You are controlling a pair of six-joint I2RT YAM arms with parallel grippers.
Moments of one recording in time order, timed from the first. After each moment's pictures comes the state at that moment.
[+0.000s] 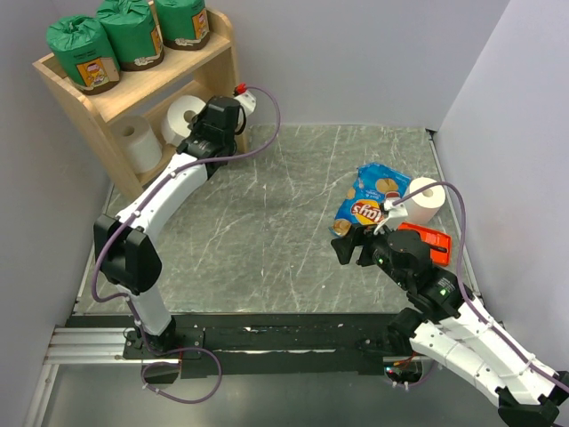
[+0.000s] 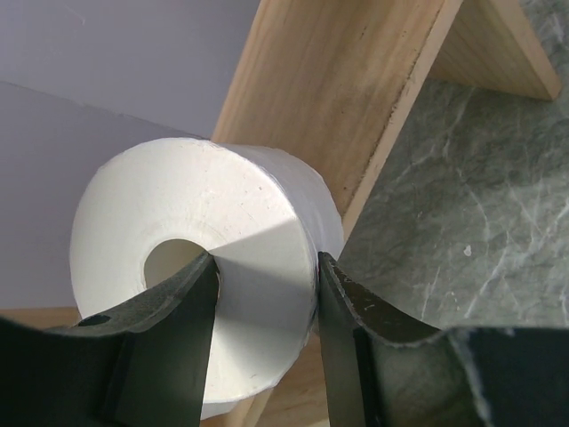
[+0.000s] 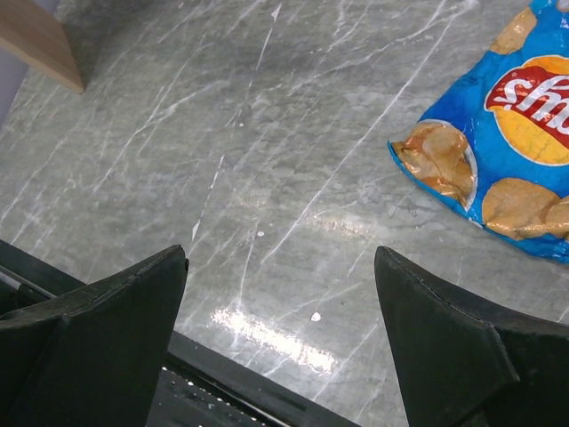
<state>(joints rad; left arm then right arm) -0.46 1.75 1.70 -0.35 -0.70 0.58 0.70 0.56 0.67 -0.51 0.20 0.49</state>
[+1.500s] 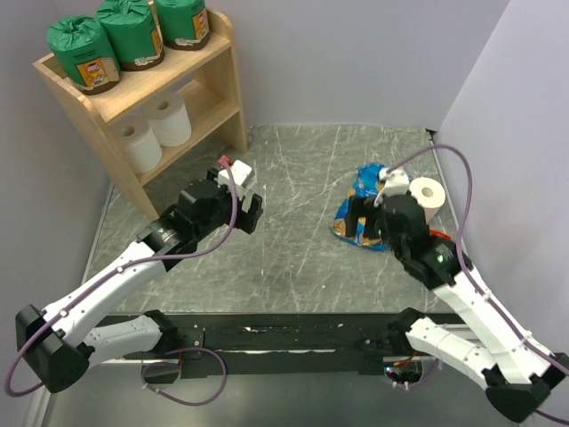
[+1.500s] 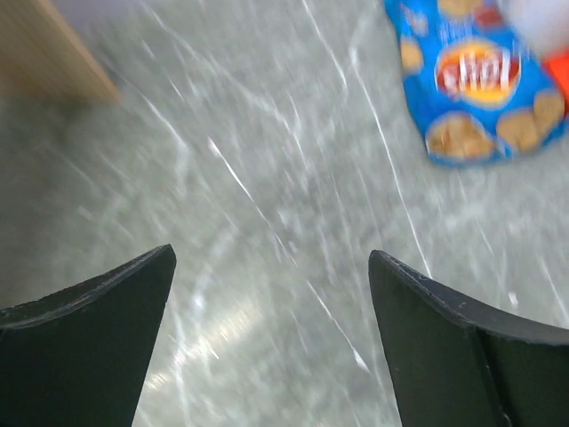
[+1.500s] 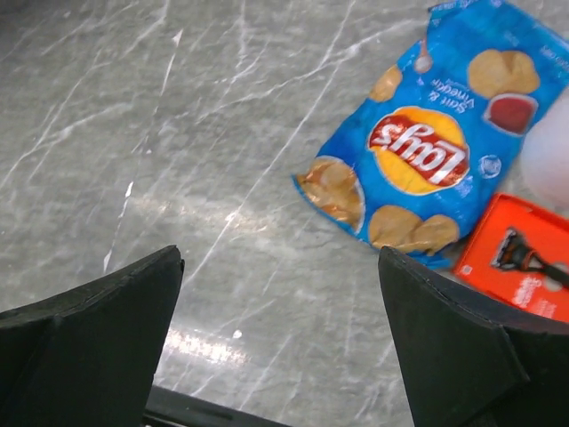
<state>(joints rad) -0.70 1.05 0.98 -0.25 -0.12 0.00 0.65 0.80 0.94 -0.66 0.36 0.31</state>
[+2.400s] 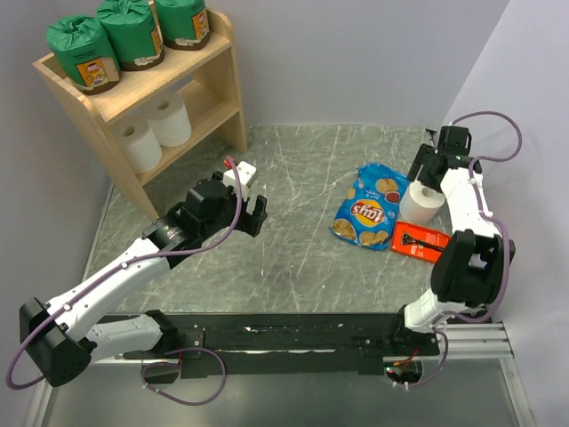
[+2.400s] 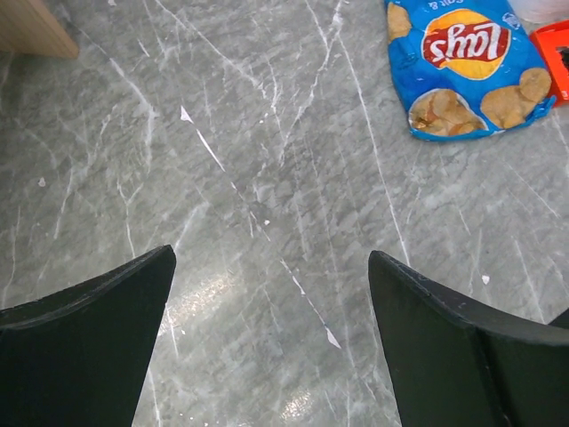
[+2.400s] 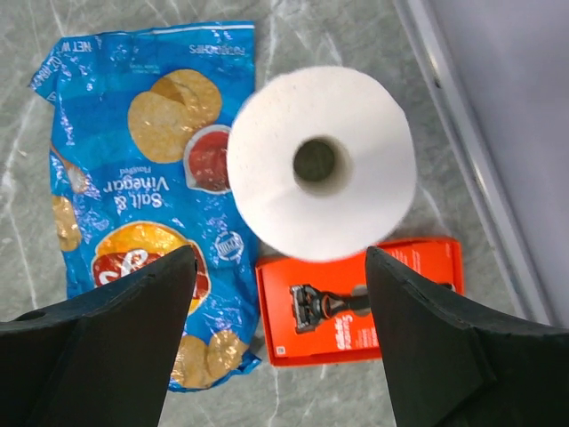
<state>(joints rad) -0.73 1.10 1.00 -0.32 -0.11 -0.09 -0.21 1.56 1.36 -0.66 0.14 0.20</state>
